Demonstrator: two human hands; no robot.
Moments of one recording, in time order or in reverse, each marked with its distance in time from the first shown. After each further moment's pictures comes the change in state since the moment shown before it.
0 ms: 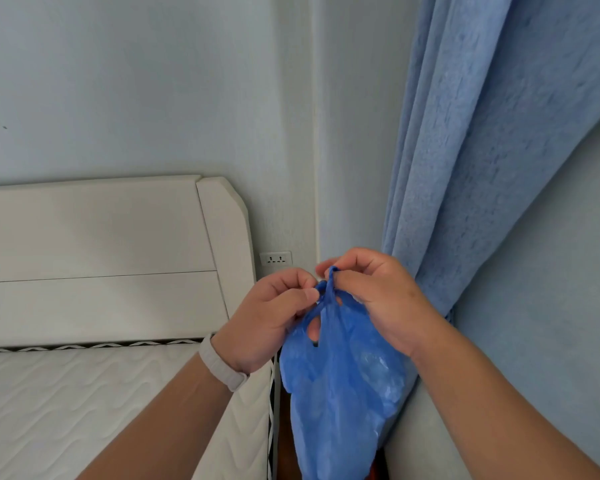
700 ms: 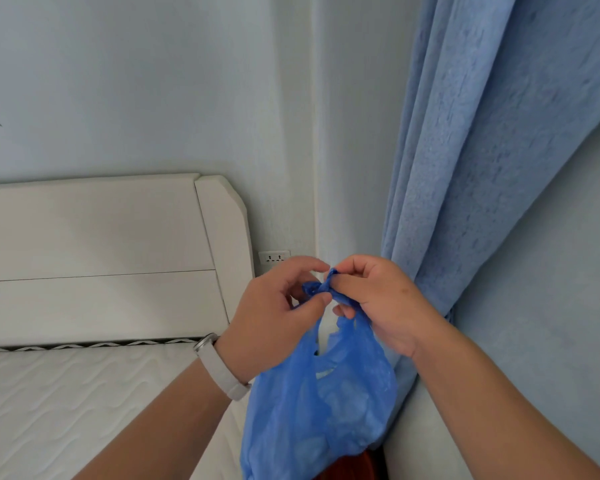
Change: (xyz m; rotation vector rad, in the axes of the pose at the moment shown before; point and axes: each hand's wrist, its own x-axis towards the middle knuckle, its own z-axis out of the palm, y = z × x) left_hand -0.004 0.006 0.012 0.701 0.254 0.269; right_hand 0.005 0.009 -0.002 0.023 0.008 0.134
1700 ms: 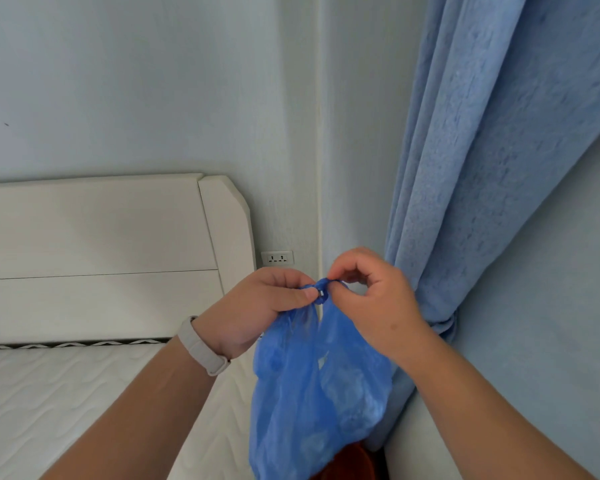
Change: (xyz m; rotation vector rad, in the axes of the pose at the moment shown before) left_hand 0.017 0.001 -0.027 -0.421 -0.350 -0.474; right_hand -0.001 0.011 0.007 -0.463 0.174 -0.587
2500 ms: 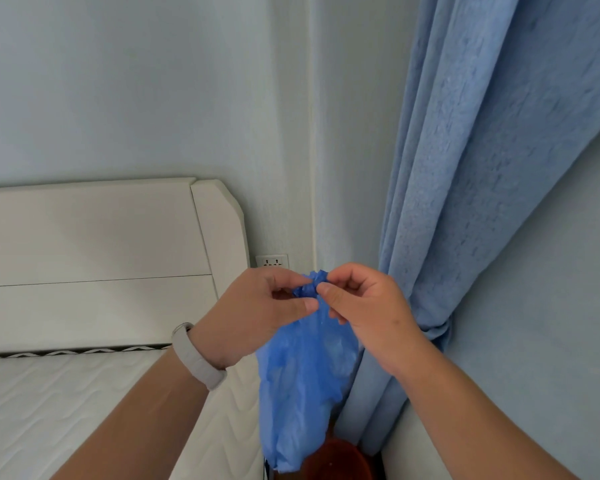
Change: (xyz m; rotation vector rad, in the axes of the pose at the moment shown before) left_hand 0.004 0.000 0.001 0.381 0.167 0.184; right_hand -0.001 -0.001 0.001 0.328 -0.058 0.353
